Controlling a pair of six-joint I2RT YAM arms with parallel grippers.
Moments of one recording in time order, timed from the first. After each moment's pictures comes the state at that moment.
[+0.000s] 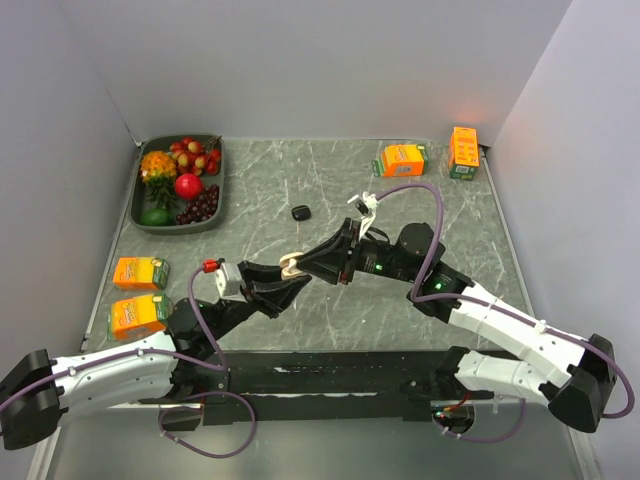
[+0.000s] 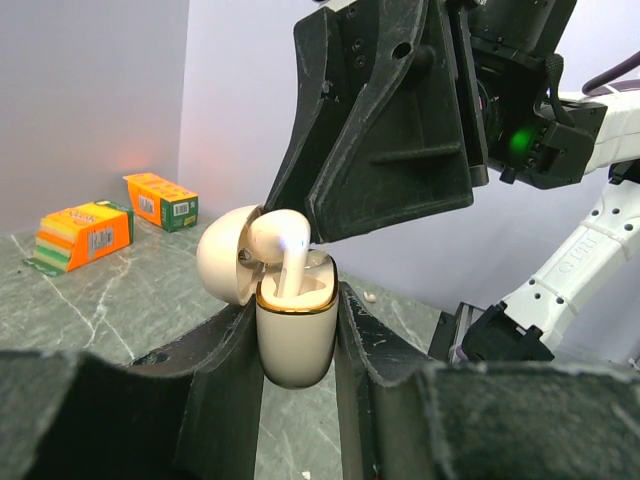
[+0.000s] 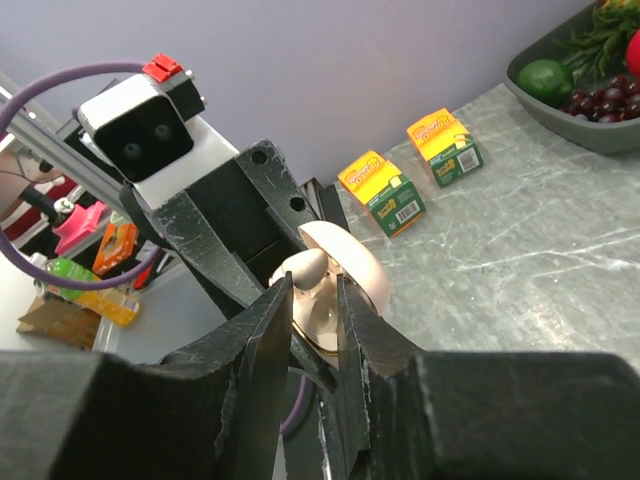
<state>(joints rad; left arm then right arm) -1.04 0.77 0.25 0.99 0.01 -0.23 0.86 1.00 0.82 0.27 -0.47 0.56</state>
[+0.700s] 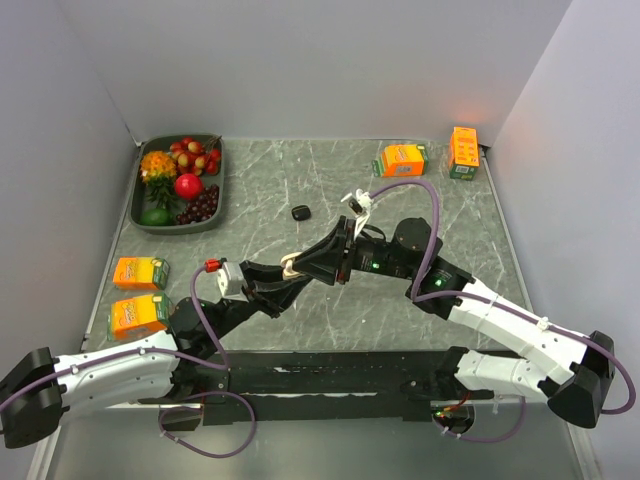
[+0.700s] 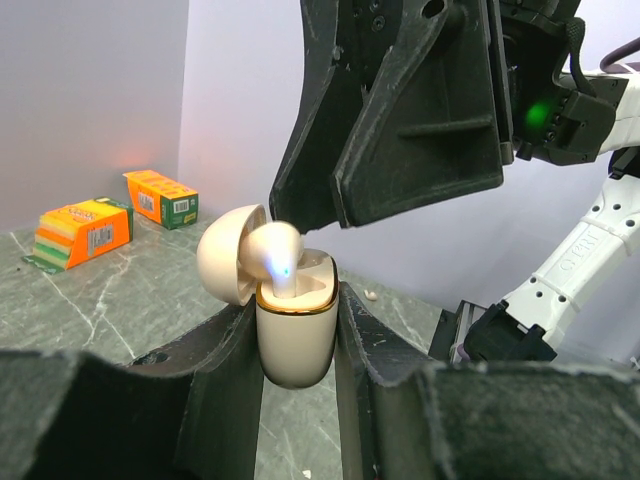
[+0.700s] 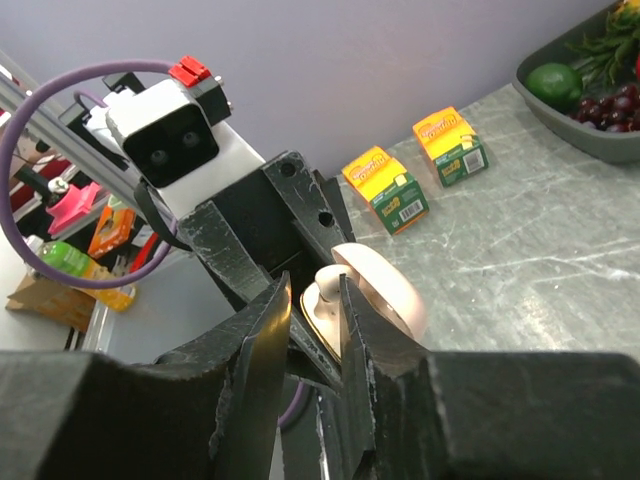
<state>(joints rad) -1.04 0.79 0.25 1.00 0.01 -0.23 0.89 1.03 0.90 0.19 -0.48 0.51</state>
